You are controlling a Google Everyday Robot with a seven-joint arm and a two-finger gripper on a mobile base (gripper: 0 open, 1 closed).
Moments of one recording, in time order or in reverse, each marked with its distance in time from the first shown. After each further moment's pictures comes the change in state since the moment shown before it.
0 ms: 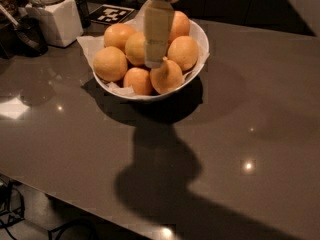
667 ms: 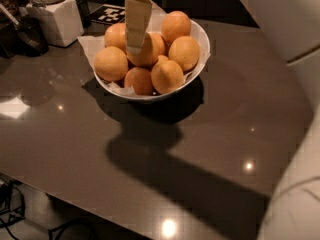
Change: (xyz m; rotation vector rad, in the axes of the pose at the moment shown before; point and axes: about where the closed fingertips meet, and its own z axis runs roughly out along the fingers) arm -0.037 -0.037 0.025 -0.054 -0.058 0.019
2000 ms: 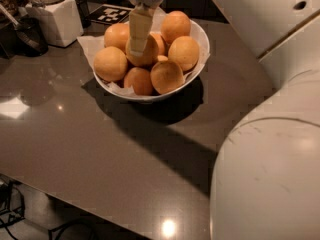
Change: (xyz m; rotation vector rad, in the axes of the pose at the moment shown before) arm 0.008 -0.023 0.053 -0.086 0.019 0.077
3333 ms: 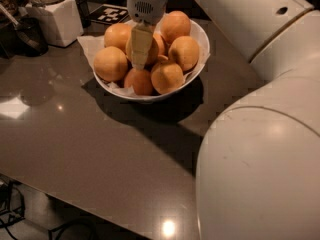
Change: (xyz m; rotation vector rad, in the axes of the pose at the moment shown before) arm 0.008 0.006 0.042 -0.095 0.036 0.008
